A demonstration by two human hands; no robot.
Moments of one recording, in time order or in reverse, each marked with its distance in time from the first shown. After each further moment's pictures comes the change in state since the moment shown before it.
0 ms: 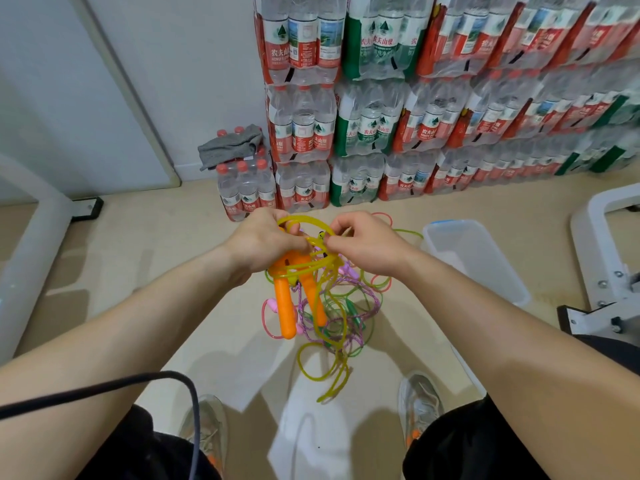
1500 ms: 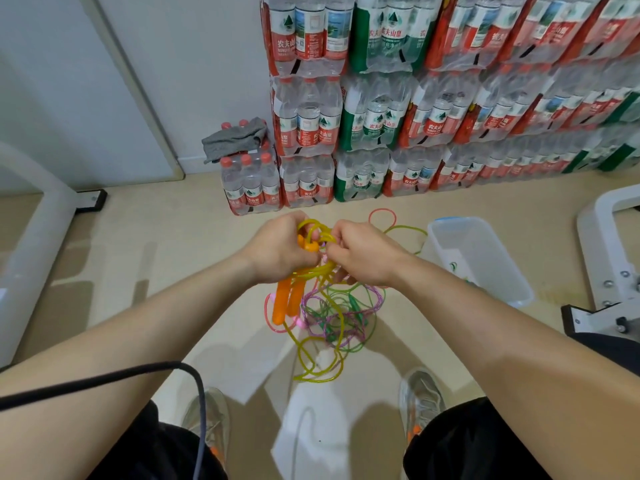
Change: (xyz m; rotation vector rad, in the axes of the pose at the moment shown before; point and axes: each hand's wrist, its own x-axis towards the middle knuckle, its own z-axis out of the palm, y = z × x) left_hand -0.003 -0.010 0.014 0.531 0.000 0.182; right_hand -0.002 0.005 0.016 -0.181 -0.115 -0.085
